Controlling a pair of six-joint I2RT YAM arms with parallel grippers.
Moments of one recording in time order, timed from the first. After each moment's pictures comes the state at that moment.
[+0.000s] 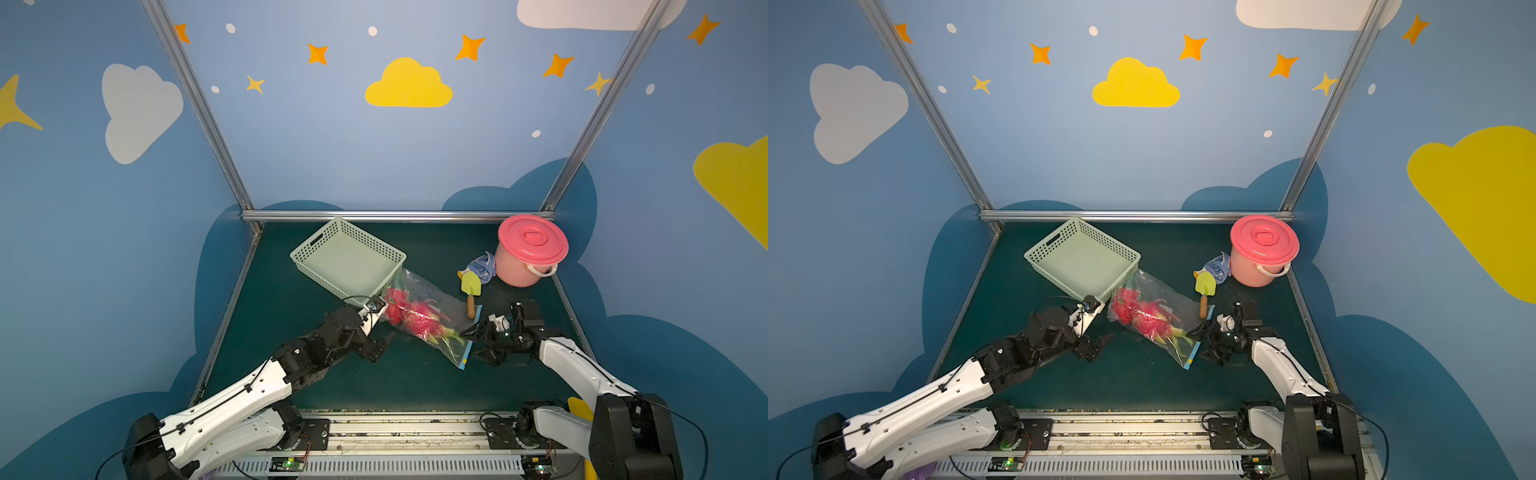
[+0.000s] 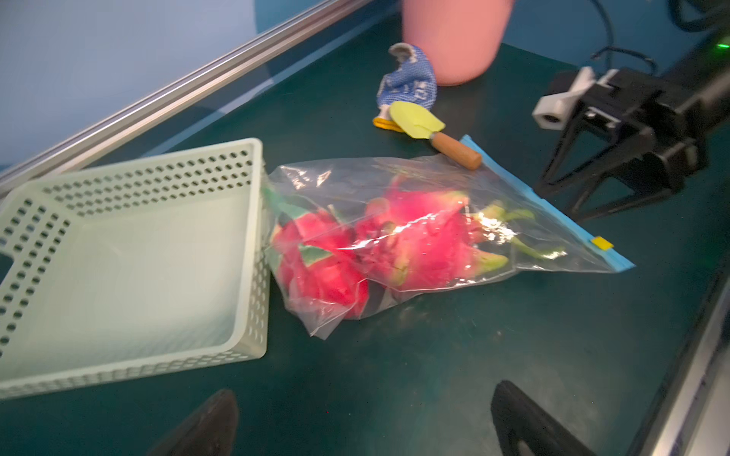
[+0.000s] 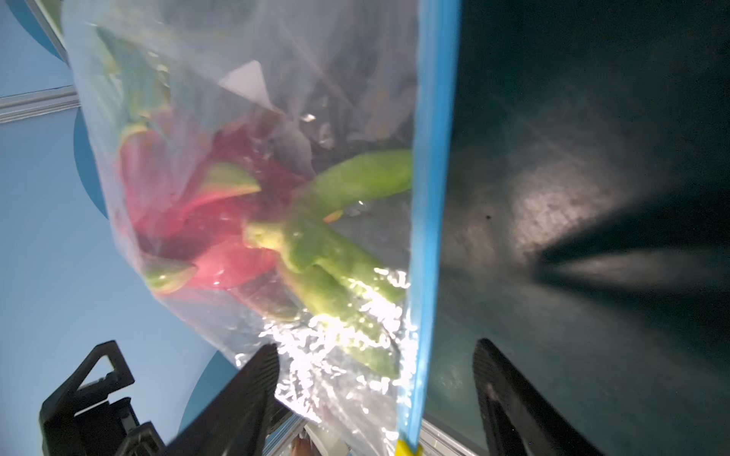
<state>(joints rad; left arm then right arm) -0.88 0.91 0.69 -0.35 -0.14 0.05 0.11 1.15 0.49 -0.51 -0.73 0.82</state>
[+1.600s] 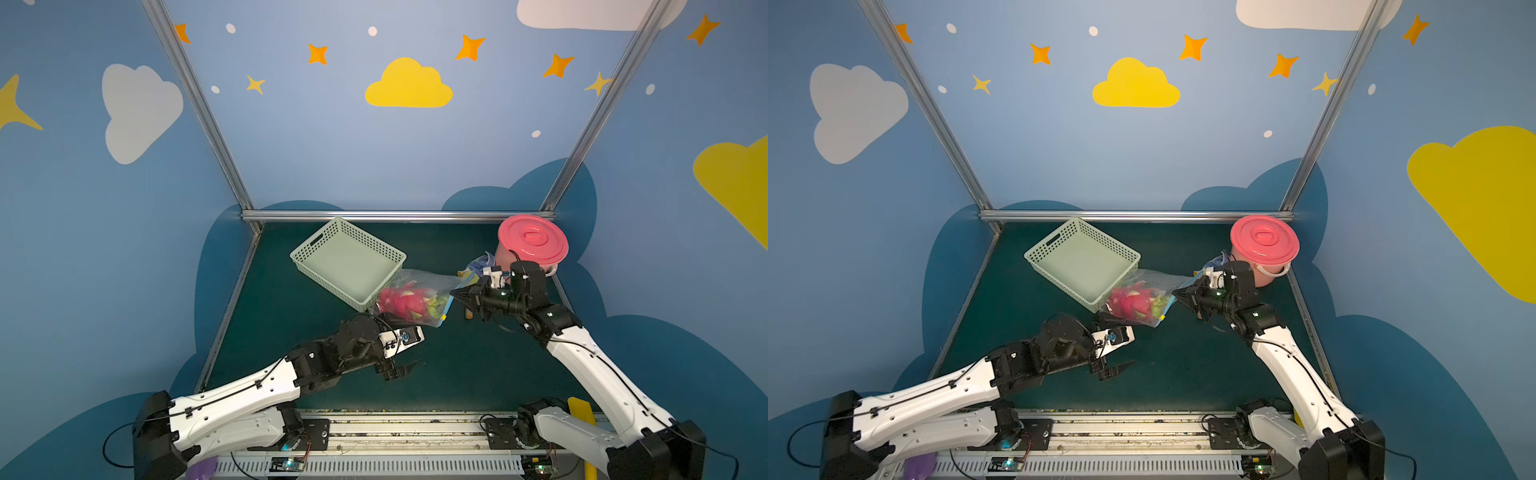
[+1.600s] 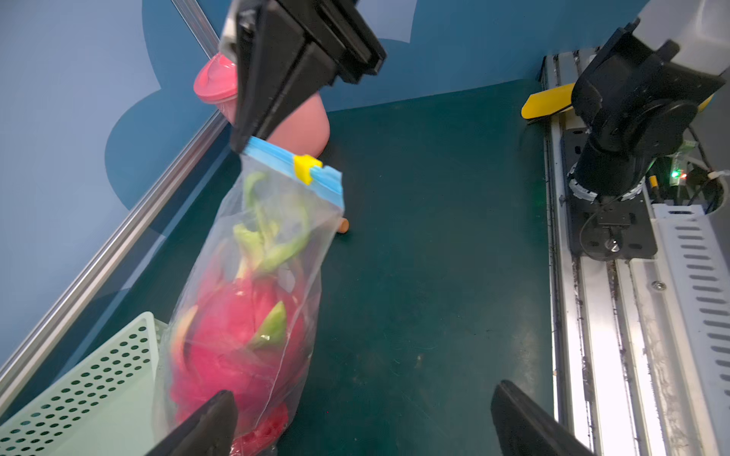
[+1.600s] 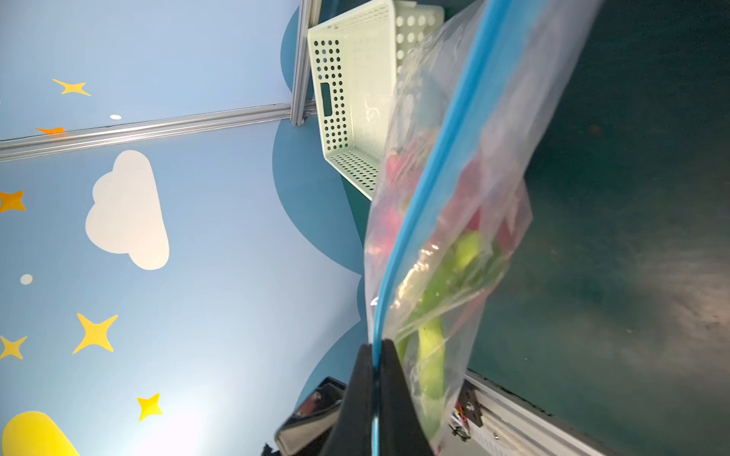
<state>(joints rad) -1.04 0.98 0.74 -0.21 0.01 0.36 0.38 1.10 0.94 -0.39 -0.62 1.29</state>
